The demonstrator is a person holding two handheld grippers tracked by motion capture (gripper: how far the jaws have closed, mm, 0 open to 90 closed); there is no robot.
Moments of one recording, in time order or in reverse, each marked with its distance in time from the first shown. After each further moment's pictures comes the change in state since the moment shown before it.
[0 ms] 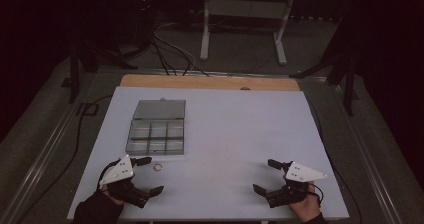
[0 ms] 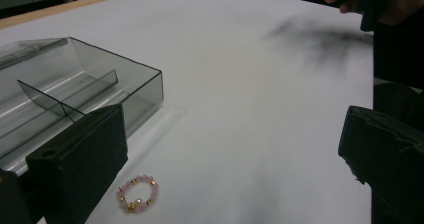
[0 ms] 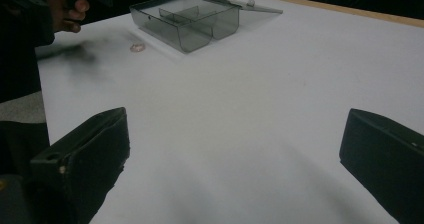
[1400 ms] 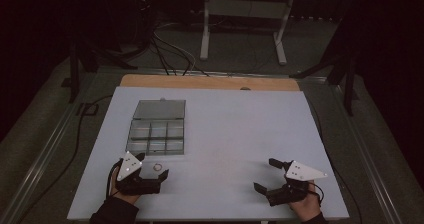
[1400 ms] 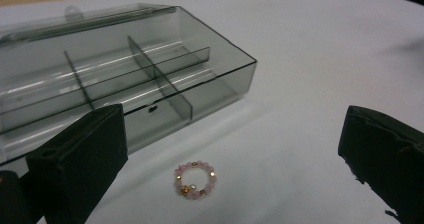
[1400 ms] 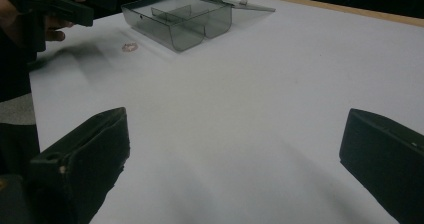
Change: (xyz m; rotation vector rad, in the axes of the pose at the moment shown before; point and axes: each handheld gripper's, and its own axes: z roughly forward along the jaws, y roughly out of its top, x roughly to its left) left arm -0.008 -0.001 0.023 0.058 0.412 -0.233; right arm -0.002 0.000 0.000 -0.001 -0.021 0.008
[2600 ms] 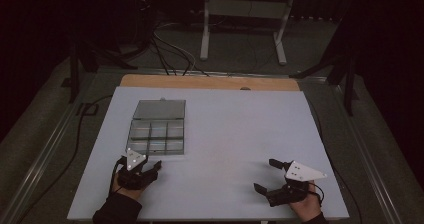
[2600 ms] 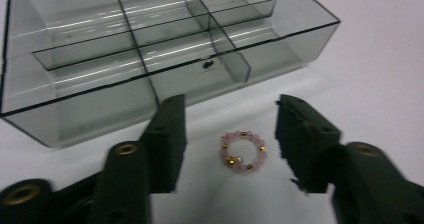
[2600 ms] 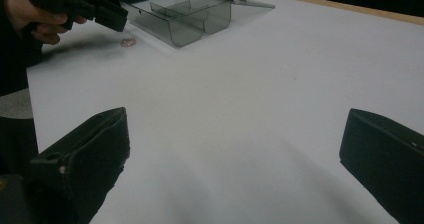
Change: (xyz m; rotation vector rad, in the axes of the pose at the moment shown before) left arm 0.002 0.001 0.017 0.169 0.183 -0.081; right arm -0.001 -0.001 0.000 0.015 -0.004 -0.015
